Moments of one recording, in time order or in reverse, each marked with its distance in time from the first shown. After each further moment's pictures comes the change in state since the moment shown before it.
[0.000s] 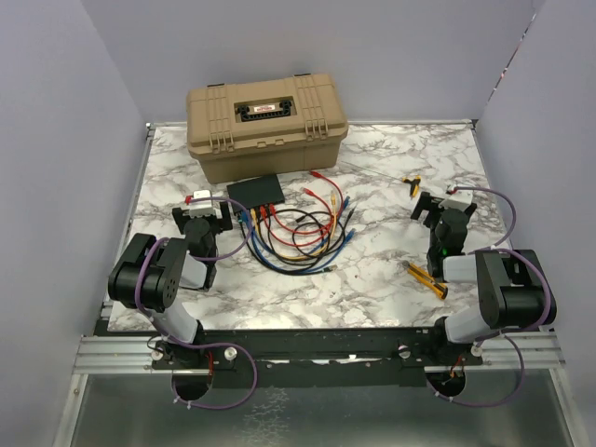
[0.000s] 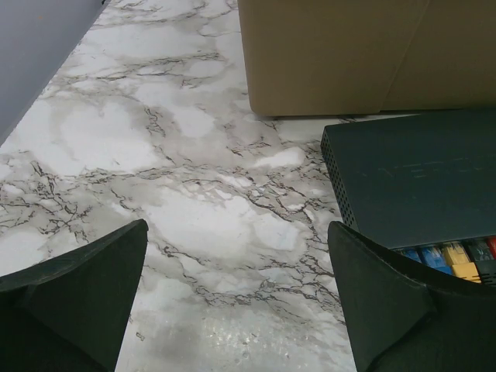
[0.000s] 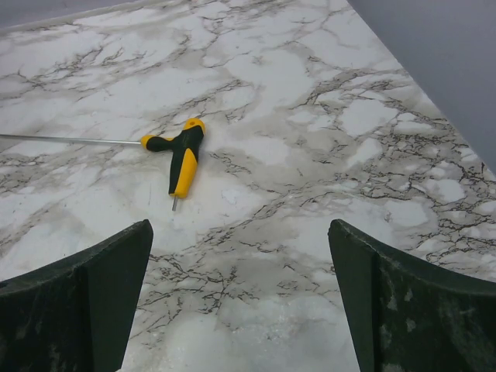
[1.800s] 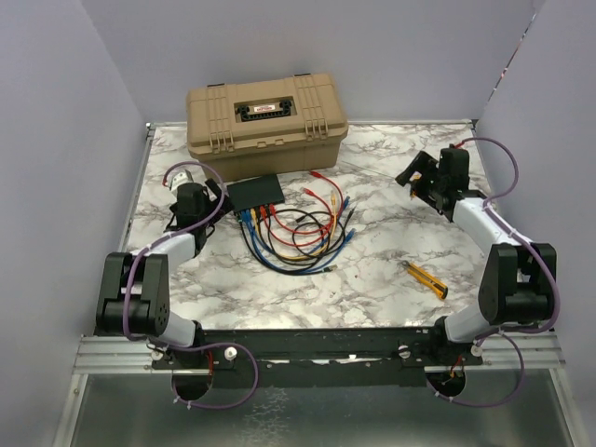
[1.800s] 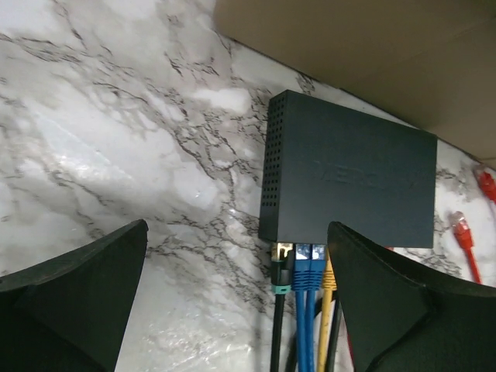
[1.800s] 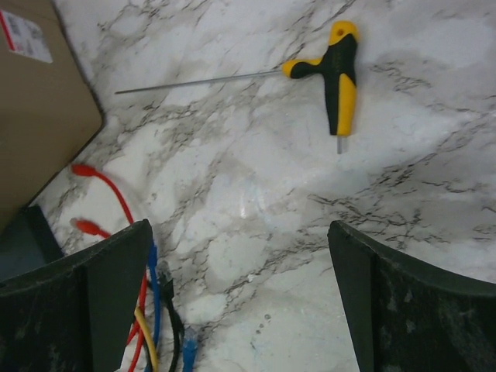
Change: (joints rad) left arm 0.081 -0.210 0.331 -0.950 0.189 -0.591; right arm 0.000 0.021 0.660 -1.145 -0.281 0.517
